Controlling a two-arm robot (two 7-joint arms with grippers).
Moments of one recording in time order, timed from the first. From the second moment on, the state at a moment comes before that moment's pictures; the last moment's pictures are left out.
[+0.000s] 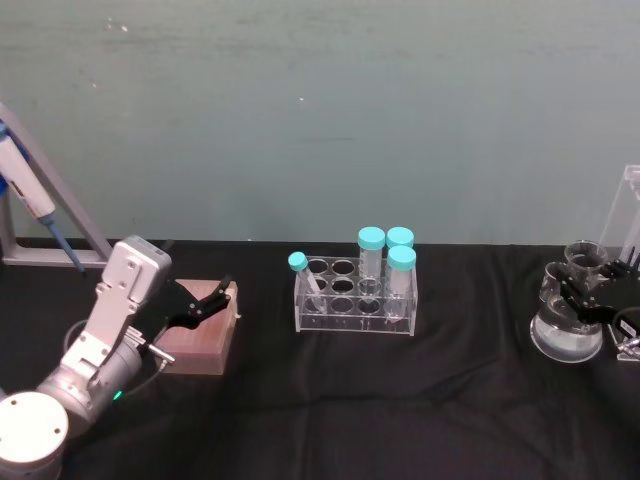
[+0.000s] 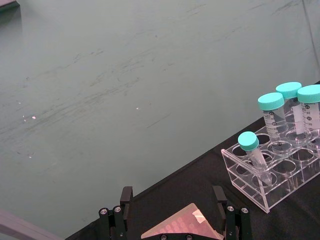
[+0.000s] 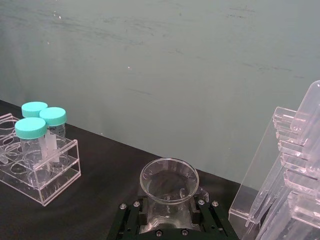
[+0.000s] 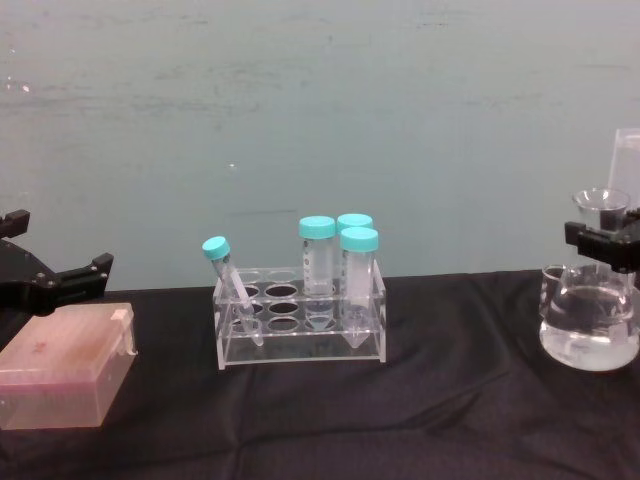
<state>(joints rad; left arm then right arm) -0.20 0.60 0.45 -1.41 -0.25 -0.12 0.03 0.33 0.35 -0.18 -1.23 0.21 -0.01 0.36</state>
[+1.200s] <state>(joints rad) -0.20 0.60 0.45 -1.41 -0.25 -0.12 0.03 0.36 0.35 -0.20 -1.18 0.24 0.00 0.38</state>
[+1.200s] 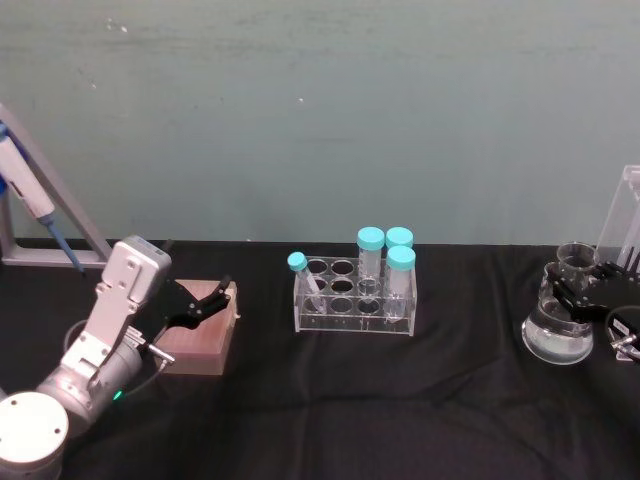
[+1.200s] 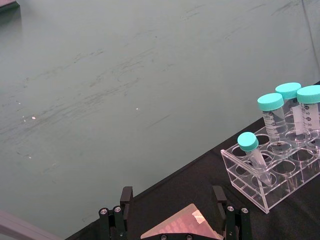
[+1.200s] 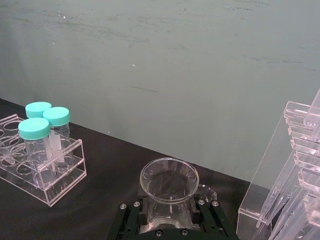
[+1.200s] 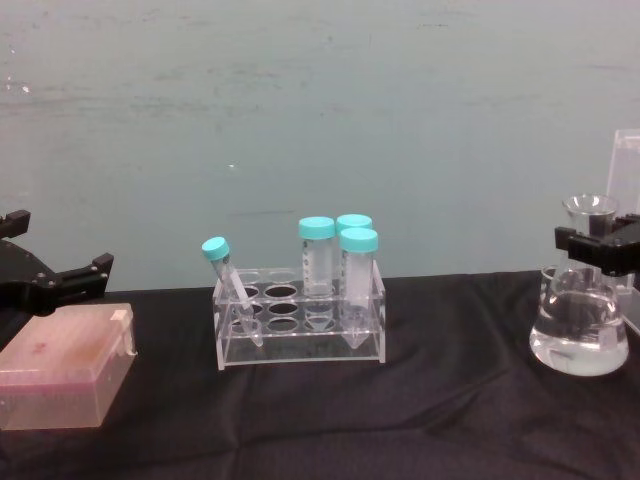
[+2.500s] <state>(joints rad) -0.20 0.60 0.45 -1.41 -0.25 -0.12 0.03 0.36 0.35 -0.20 -1.18 0.23 0.00 0.38</state>
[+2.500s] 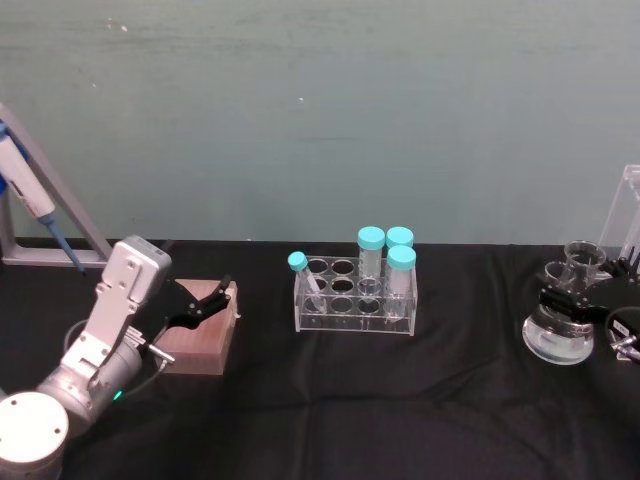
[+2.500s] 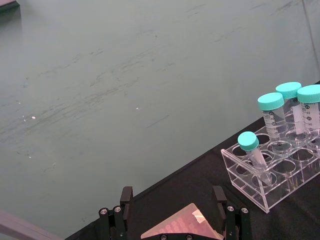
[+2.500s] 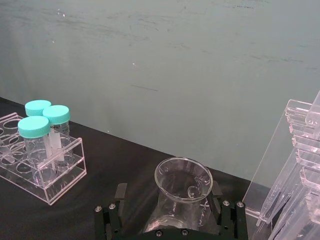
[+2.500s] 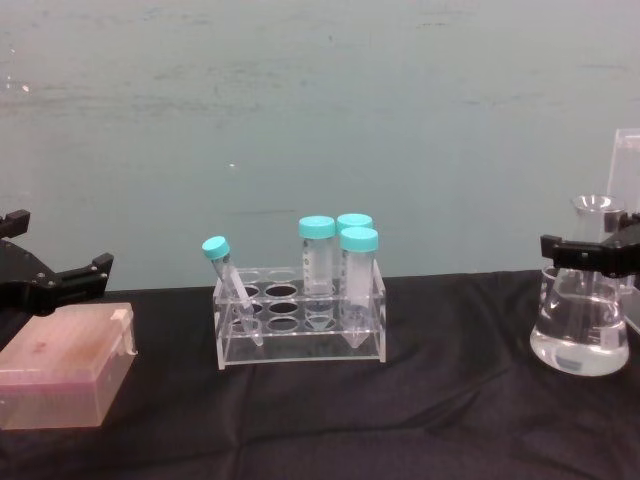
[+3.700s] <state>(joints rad) -0.20 0.60 0.45 -1.41 -0.25 -0.12 0.03 0.24 0.36 -0.15 -1.40 0.13 -0.05 0.28</state>
